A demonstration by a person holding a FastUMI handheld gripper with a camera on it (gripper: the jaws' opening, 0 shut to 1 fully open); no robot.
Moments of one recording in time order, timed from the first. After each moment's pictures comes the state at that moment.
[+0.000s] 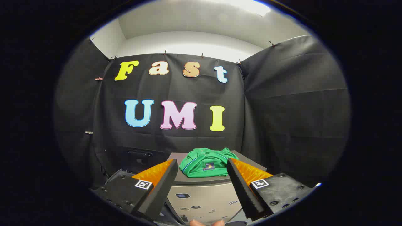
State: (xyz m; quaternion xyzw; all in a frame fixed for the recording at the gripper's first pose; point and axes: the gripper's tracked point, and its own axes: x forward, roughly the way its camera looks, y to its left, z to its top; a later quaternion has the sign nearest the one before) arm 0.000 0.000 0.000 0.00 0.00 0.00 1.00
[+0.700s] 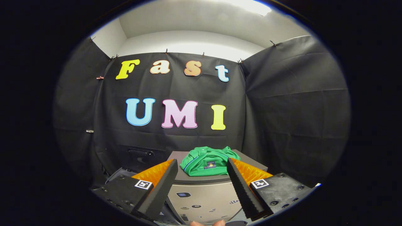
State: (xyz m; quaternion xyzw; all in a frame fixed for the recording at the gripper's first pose) arm 0.001 0.006 -0.006 0.00 0.01 0.00 1.00
